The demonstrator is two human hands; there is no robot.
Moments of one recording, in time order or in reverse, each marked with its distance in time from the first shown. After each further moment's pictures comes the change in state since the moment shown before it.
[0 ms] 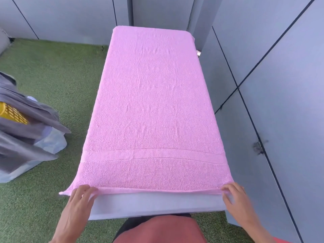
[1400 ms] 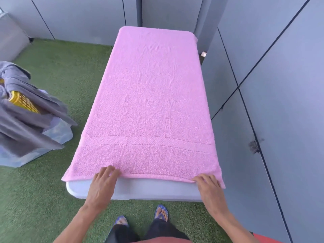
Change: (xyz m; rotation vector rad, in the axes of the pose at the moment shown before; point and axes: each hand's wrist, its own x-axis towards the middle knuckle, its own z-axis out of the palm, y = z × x) left_hand 0.005 0.098 0.031 0.095 -0.172 0.065; right_hand -0.006 -0.022 0.018 -0.233 0.052 -0.304
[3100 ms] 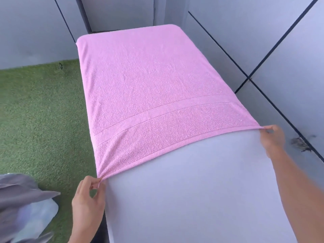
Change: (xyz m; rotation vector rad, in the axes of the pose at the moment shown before) left_hand 0.332 -0.229 -0.032 -0.616 0.151 -0.197; right_hand 0.359 0.055 0.011 0.479 0.575 1.292
